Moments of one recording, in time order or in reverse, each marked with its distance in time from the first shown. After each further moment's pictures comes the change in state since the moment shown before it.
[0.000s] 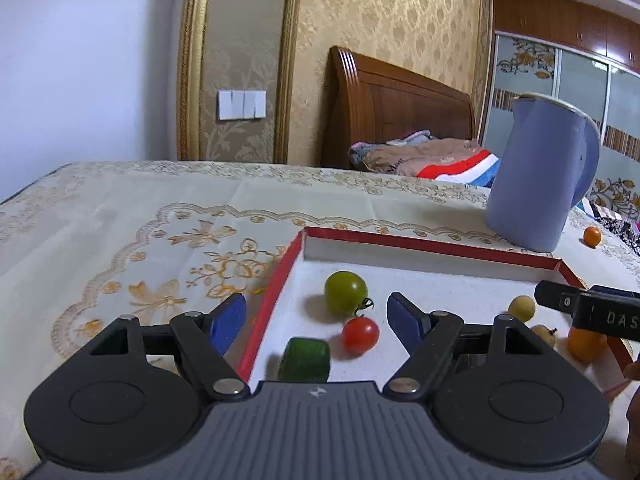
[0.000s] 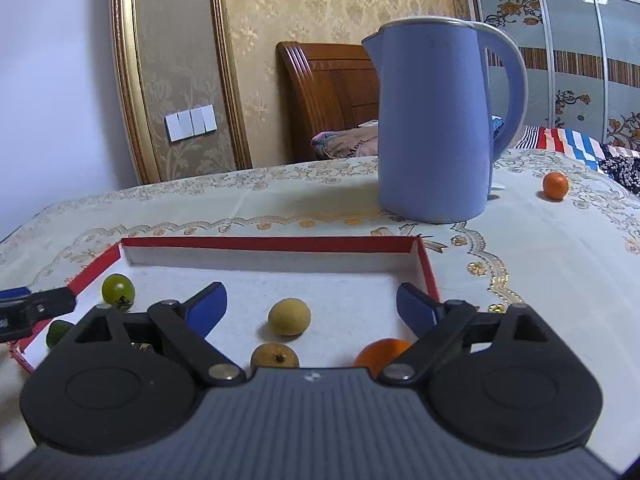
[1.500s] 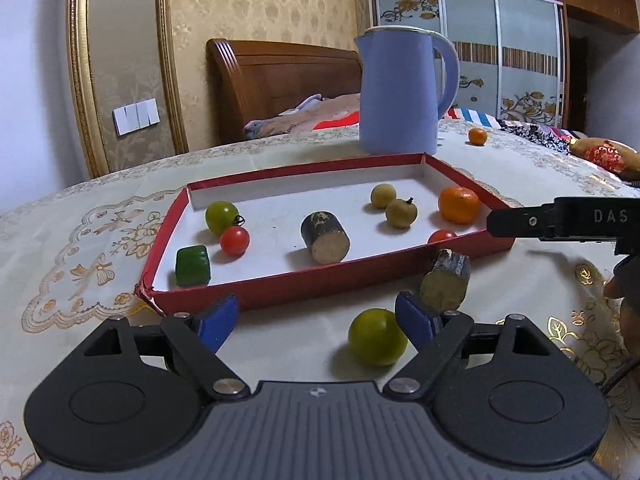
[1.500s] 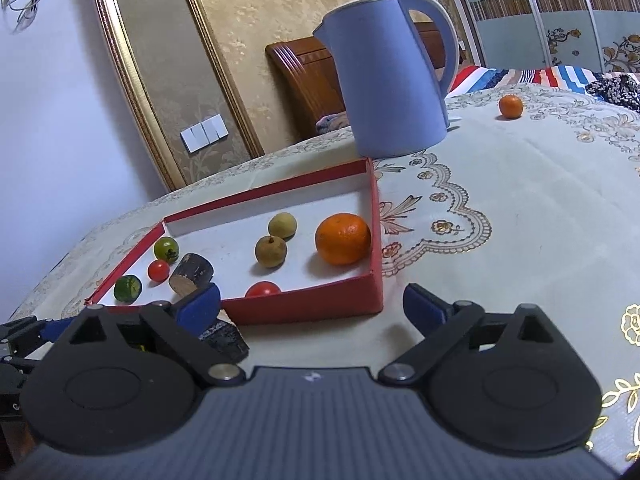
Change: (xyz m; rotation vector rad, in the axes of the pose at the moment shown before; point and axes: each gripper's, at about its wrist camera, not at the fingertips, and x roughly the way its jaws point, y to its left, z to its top) left arm -0.060 -0.053 -0.061 0.292 0.067 -0.218; right arm -0.092 -0.051 -0.061 0.193 0.028 0.115
